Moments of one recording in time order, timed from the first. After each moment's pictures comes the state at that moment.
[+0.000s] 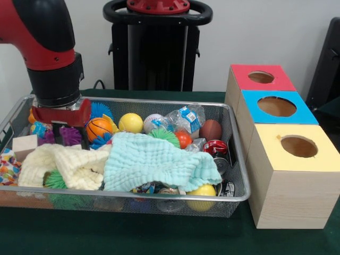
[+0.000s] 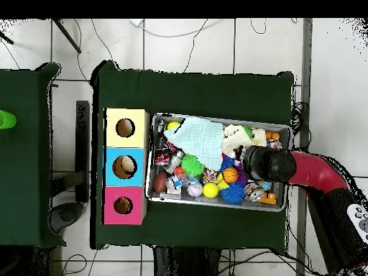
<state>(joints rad) -0.89 -0.49 0.48 1.54 -0.56 0.64 1.84</state>
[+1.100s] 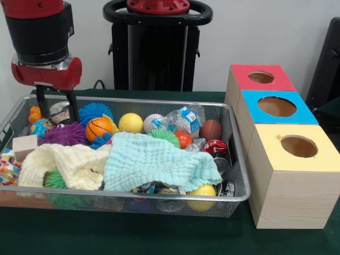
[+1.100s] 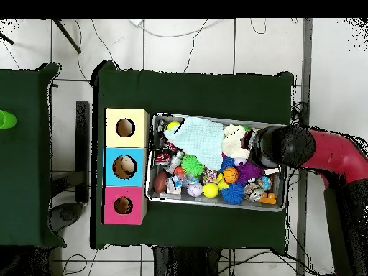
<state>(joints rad) -0.83 -0.66 0.50 1.48 -0.49 0.88 1.84</state>
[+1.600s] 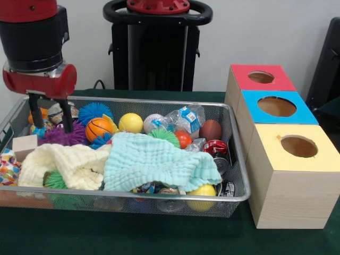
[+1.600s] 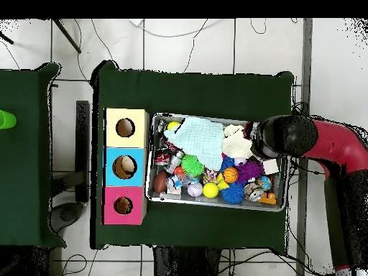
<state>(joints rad) -0.81 -0.60 0.50 1.38 -0.48 0.90 1.84</state>
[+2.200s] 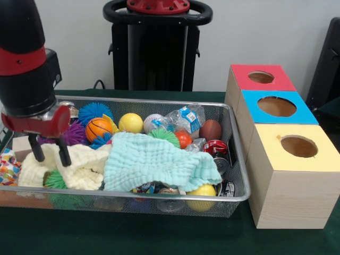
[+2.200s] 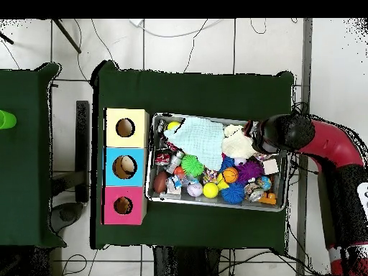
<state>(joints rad) -0.84 -0.43 0.51 1.26 -0.49 0.90 1.82</state>
